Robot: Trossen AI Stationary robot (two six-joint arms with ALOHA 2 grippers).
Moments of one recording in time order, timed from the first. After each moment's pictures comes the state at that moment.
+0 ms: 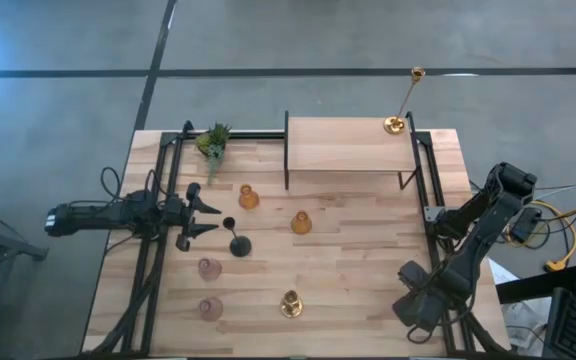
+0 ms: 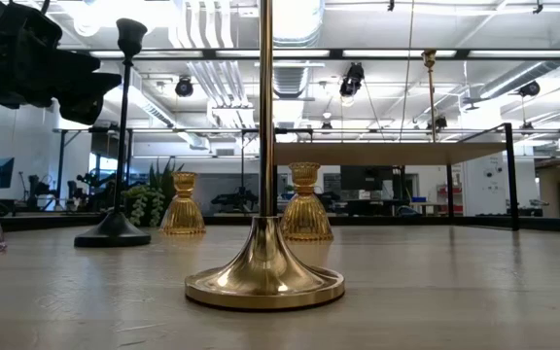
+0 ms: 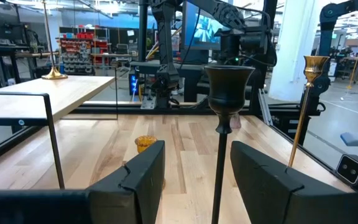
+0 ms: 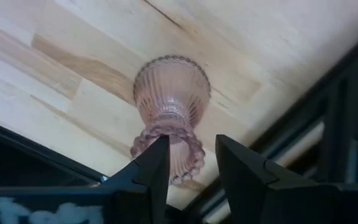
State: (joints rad) left arm 0.01 0.02 0.01 0.03 0.09 -0.04; right arm 0.96 1.44 1.00 -1.04 -0.13 1.96
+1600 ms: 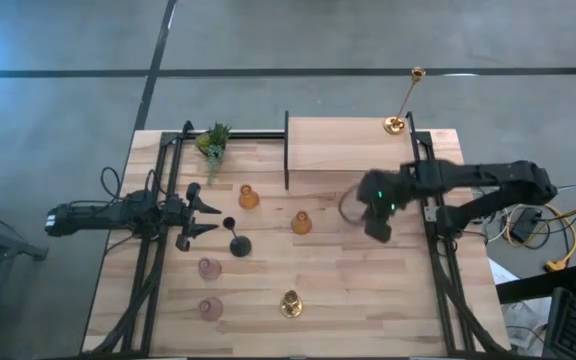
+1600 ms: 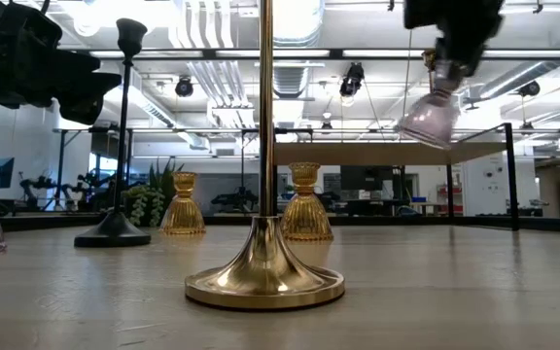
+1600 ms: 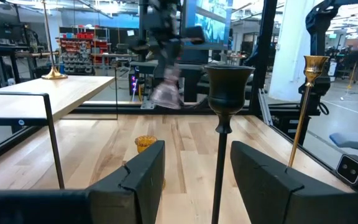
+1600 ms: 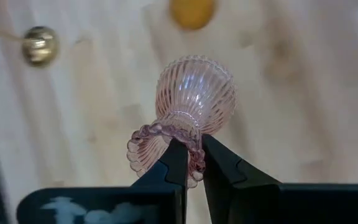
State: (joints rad) left arm 0.01 0.02 0.01 0.03 0.09 -0.04; right arm -0.03 1.22 1.16 -1.09 -0.06 0.34
